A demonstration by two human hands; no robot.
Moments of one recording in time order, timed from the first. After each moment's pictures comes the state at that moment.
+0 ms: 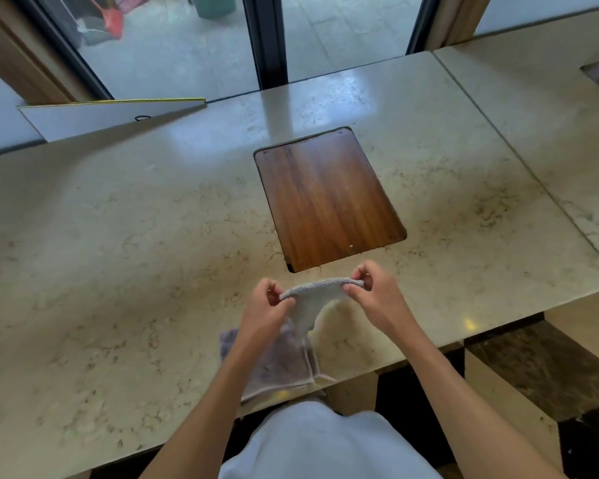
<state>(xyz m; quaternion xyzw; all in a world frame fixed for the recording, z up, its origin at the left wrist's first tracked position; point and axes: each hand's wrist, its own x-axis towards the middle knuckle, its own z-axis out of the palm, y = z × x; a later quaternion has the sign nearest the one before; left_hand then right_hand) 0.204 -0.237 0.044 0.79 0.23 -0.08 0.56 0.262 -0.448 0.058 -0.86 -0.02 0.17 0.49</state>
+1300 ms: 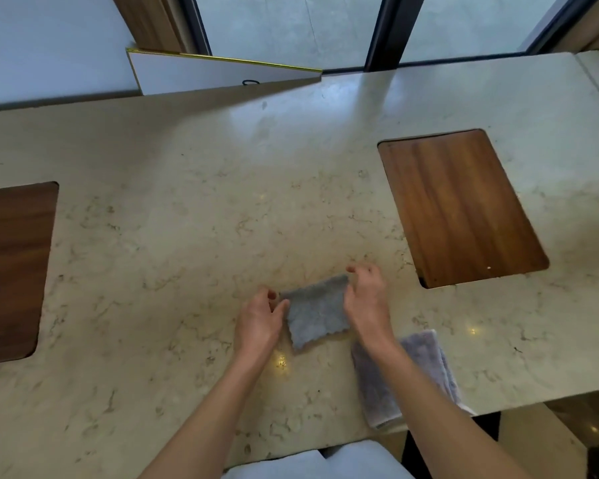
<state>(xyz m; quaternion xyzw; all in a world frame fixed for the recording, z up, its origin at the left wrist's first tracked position) 0.162 0.014 0.000 0.85 0.35 -0.10 0.39 0.239 -0.156 0.008 -0.94 -0.03 0.10 0.32</state>
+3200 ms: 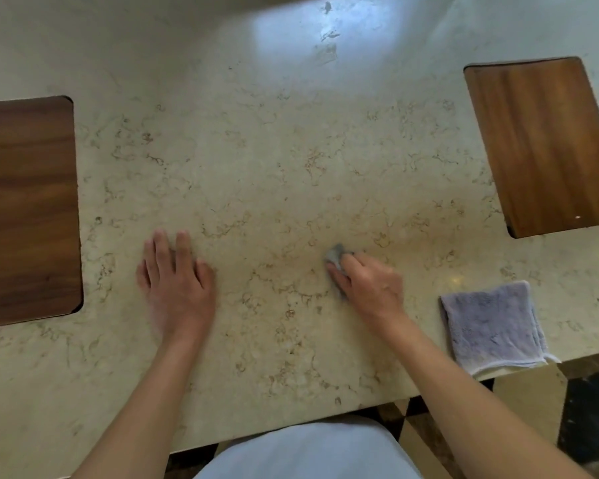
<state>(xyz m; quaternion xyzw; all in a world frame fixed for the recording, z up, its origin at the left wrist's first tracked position) 0.051 0.232 -0.056 0.93 0.34 -0.01 0.12 0.158 -0.047 -0.047 -0.95 -0.27 -0.02 0.12</state>
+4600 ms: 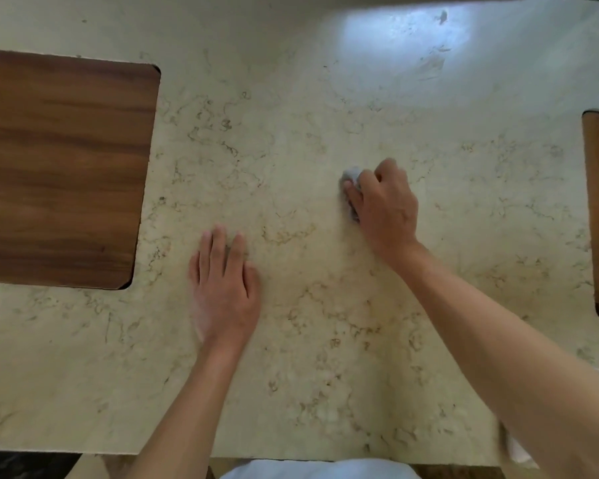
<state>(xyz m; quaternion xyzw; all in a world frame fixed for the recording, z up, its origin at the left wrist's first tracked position) 0.050 0.235 -0.060 0.92 0.35 0.05 0.16 0.278 0.100 -0.035 -0.94 -0.30 -0.10 0.15</state>
